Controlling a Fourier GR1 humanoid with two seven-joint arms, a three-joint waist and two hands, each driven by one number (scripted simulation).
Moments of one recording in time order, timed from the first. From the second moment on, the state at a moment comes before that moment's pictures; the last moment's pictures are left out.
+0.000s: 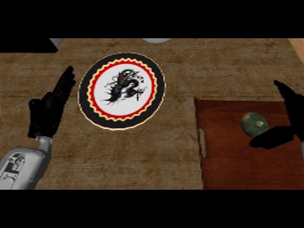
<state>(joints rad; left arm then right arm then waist) -0.27 0.33 -0.15 -1.40 0.07 0.18 0.09 -0.24 -0.58 0.21 -1.71 0.43 0.11 0.93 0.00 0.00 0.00</state>
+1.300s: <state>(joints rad) -0.26 0.24 -0.03 -1.41 -0.03 0.08 0.10 -0.27 -0.39 0.09 -1.28 0.69 0.12 0.62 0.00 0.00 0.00</state>
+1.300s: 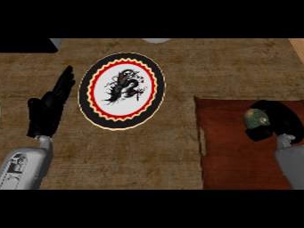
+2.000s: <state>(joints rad) -0.25 0.21 -0.01 -1.43 -0.07 0.05 0.11 -0.31 -0.36 0.14 -1.26 0.83 0.10 0.46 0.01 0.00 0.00</state>
